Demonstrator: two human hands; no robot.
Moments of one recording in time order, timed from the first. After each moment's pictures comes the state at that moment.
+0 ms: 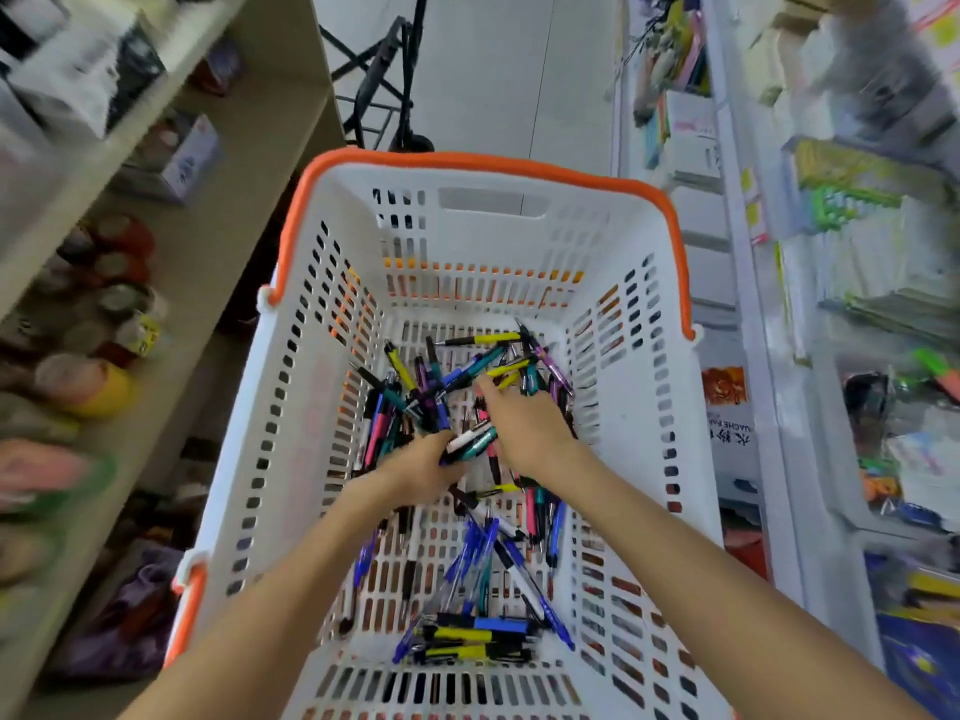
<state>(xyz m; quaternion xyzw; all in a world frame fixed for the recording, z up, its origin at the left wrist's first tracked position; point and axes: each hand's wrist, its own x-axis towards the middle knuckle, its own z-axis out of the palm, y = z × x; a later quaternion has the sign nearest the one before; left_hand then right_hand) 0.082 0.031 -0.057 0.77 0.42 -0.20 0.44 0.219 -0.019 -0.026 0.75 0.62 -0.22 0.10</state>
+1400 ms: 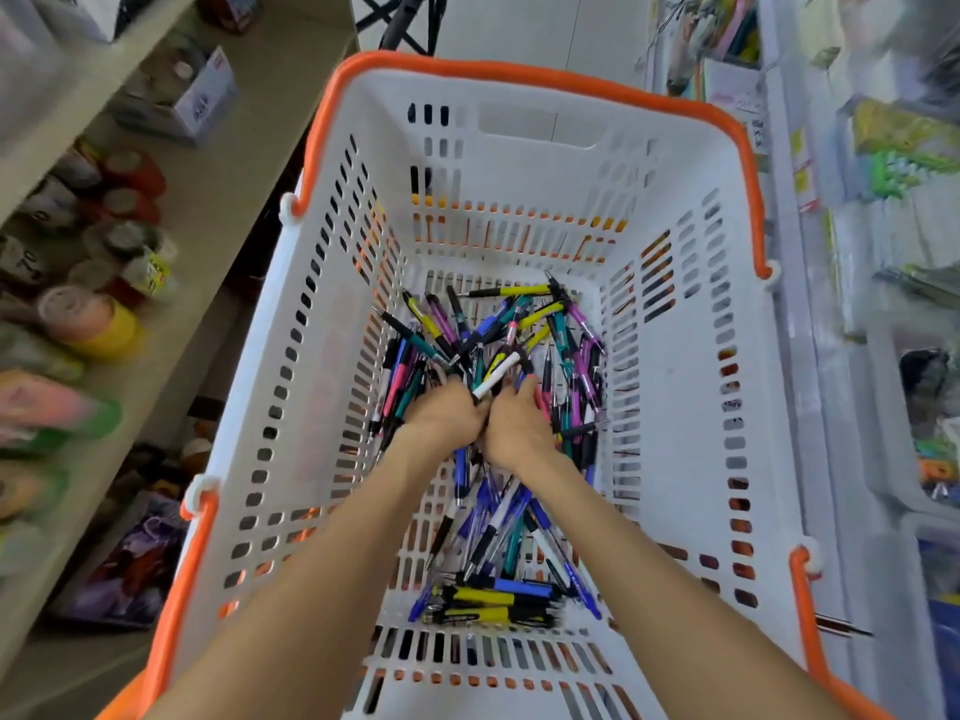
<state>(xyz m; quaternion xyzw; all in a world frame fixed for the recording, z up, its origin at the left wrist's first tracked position) 0.092 0.029 -0.089 0.76 0.52 -0.16 0.36 0.168 -0.030 -0.077 0.83 0.42 -0.37 0.03</state>
